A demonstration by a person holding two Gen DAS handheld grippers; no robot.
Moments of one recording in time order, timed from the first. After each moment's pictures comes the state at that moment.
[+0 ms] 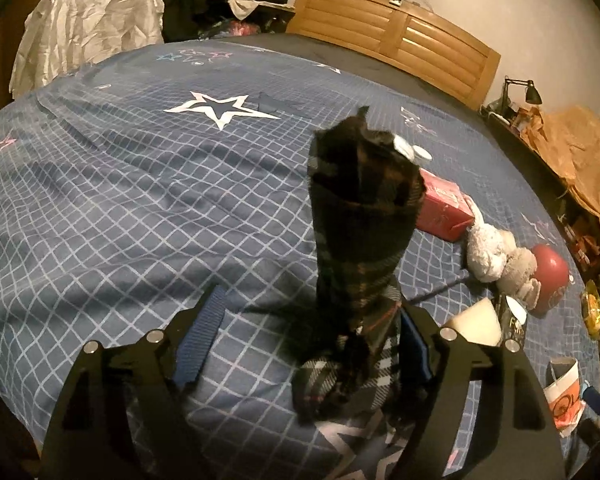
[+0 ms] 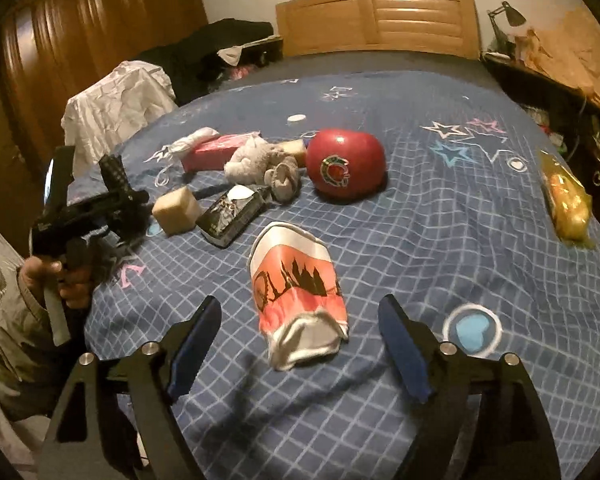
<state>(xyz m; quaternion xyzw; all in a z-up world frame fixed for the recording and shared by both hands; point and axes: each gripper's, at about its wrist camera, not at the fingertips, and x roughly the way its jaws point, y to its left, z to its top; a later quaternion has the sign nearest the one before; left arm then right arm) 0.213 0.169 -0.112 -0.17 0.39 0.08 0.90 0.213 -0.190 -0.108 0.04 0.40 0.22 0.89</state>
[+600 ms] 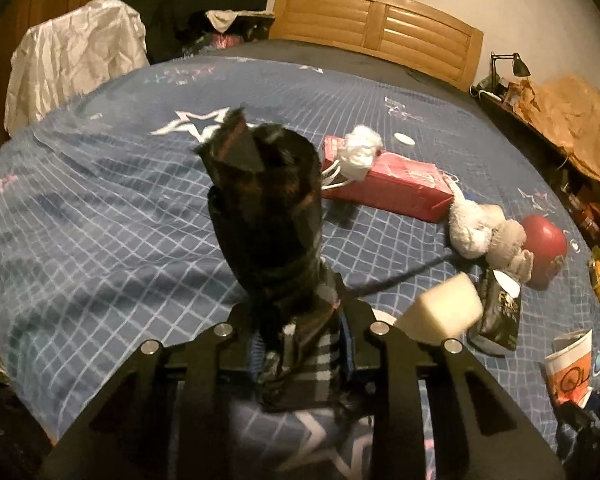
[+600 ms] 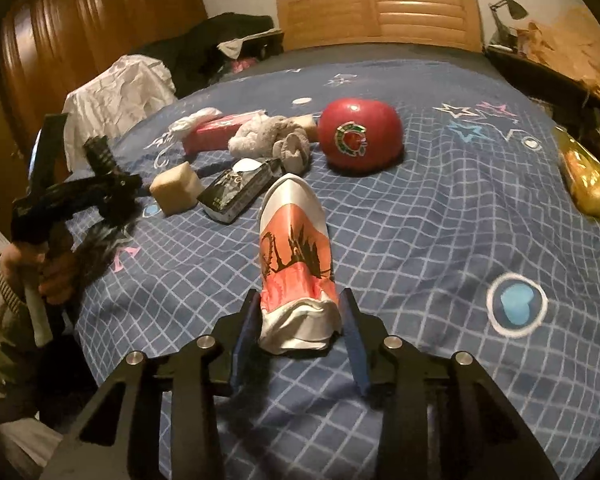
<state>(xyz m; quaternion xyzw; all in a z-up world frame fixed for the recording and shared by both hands) 0.200 0.141 -0.097 -0.10 0.39 0.08 0.91 0.204 -0.175 -0.130 0.05 0.41 0.22 0.89</state>
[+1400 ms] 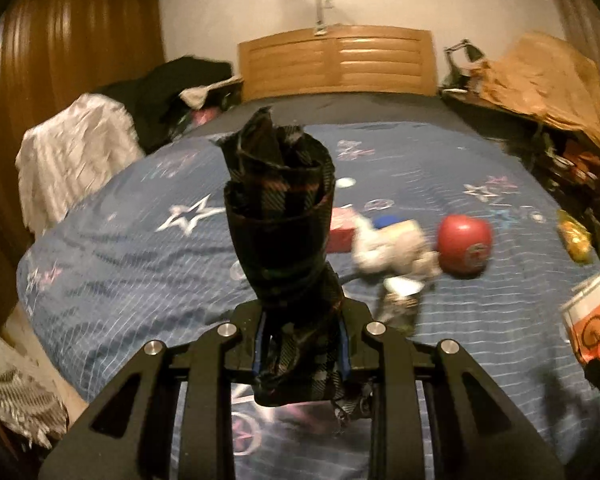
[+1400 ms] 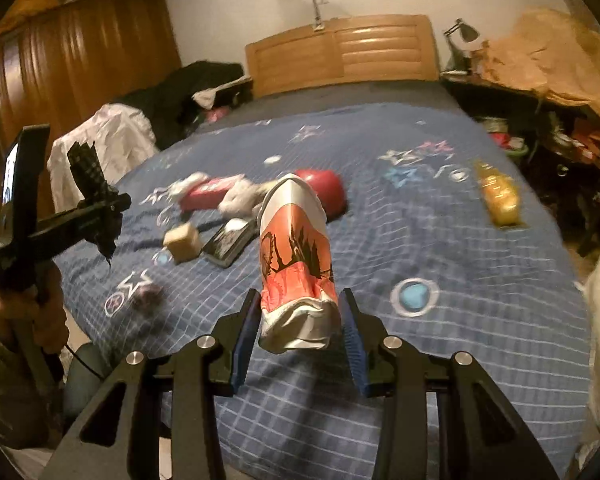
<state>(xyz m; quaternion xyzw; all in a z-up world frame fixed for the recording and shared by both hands) 0.149 0.028 -0.011 0.03 0.31 0.08 0.95 0.140 -0.229 -0.062 0.08 0.34 0.16 0.92</state>
